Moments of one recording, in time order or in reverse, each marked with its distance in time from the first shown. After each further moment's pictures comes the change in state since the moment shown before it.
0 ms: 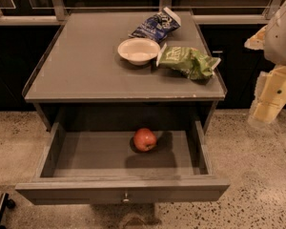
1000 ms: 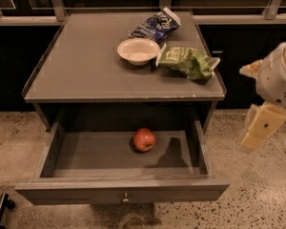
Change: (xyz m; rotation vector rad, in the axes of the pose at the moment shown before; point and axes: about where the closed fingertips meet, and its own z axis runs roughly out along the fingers) arm 0.014 0.020 0.052 0.020 -0.067 0.034
